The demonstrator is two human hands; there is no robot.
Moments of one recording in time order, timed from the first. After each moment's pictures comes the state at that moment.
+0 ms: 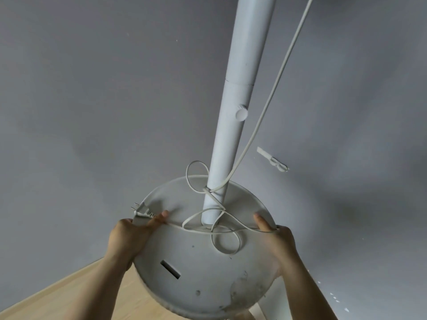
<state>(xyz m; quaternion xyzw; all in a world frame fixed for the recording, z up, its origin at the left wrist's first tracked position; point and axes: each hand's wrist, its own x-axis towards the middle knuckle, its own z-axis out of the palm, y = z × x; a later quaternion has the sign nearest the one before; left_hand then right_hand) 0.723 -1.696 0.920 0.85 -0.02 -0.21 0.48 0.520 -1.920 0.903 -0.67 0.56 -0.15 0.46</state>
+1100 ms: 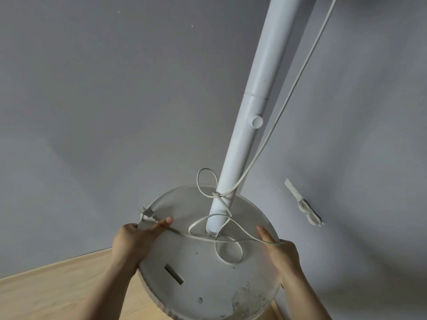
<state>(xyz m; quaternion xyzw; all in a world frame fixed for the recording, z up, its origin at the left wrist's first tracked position) 0.807 -1.884 0.884 0.83 0.13 -0.18 0.51 0.660 -2.136 0.881 -0.69 0.53 -0.04 0.49</state>
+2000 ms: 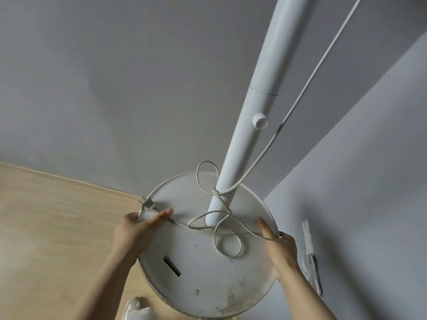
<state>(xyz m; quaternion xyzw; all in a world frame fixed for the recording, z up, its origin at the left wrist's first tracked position) 0.759 -2.021 0.820 0.75 0.31 -0.08 0.58 0.746 -2.311 0.843 -0.77 0.37 0.05 0.51</state>
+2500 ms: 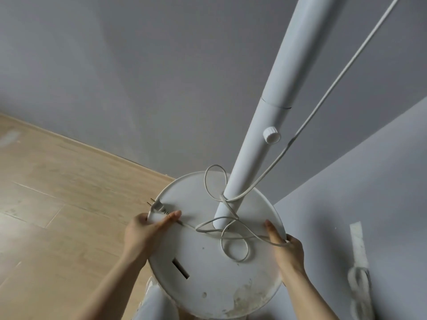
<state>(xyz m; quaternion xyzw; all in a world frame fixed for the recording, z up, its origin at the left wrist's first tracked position) 0.752 -2.029 0.693 0.73 0.38 -0.06 0.56 0.771 -2.318 0.704 -0.77 0.35 0.10 0.53</state>
